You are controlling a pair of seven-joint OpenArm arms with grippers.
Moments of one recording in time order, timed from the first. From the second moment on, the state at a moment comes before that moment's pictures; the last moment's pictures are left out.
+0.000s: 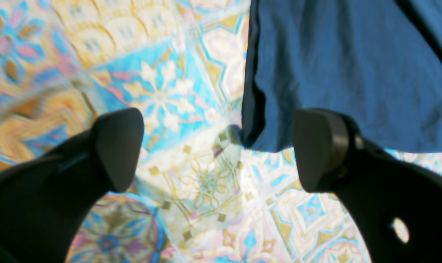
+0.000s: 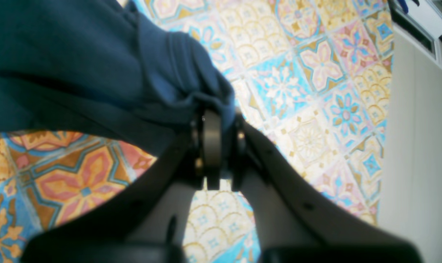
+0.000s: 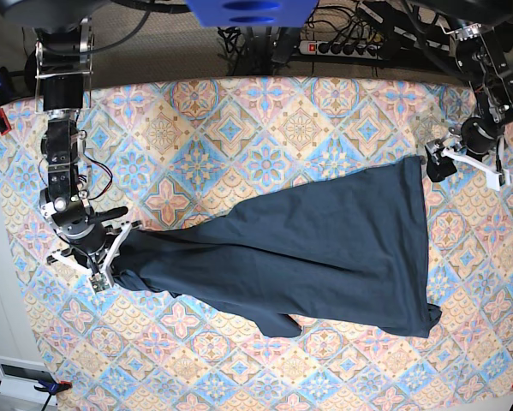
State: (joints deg) left arm 16.4 -20.1 -32.7 97.4 -41.7 -9.4 53.5; right arm 11.3 23.9 -1.5 91.2 7.8 17.2 -44.8
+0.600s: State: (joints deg) left arm 10.5 -17.4 -24.7 89.5 -47.5 -9.4 54.0; right arm 9.1 23.8 -1.4 93.8 7.7 17.1 -44.2
